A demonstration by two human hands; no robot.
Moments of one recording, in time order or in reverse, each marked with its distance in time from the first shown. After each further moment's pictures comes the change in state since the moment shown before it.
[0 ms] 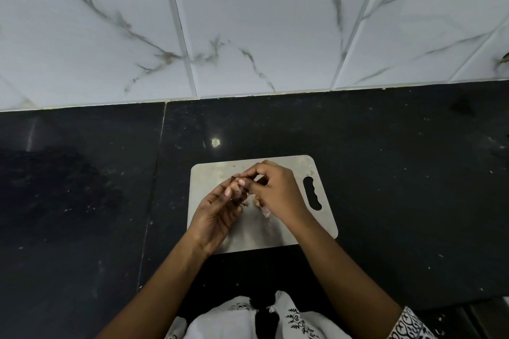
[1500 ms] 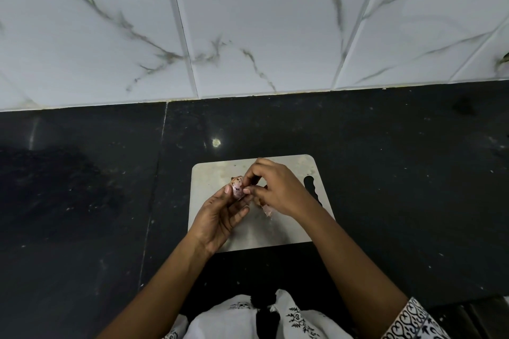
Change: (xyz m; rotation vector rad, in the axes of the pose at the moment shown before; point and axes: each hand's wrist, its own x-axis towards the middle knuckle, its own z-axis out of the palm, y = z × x) left_hand 0.001 -0.004 0.001 -0.005 0.088 -0.094; right_hand 0.008 -0.003 -0.014 -0.318 -0.243 -0.196
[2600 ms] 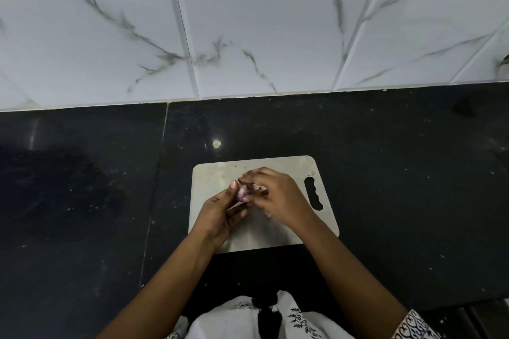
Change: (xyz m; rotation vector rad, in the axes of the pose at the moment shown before) left_hand 0.000 0.003 0.017 0.182 0.228 -0.004; right_hand -0.013 0.008 0.015 0.057 0.084 -0.030
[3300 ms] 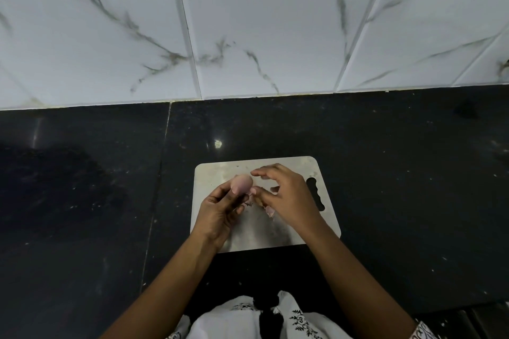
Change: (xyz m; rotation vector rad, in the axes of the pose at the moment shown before) left_hand -0.007 0.001 -0.001 -0.018 -0.029 0.166; right_hand -0.006 -0.004 -0.004 0.007 0.152 0.134
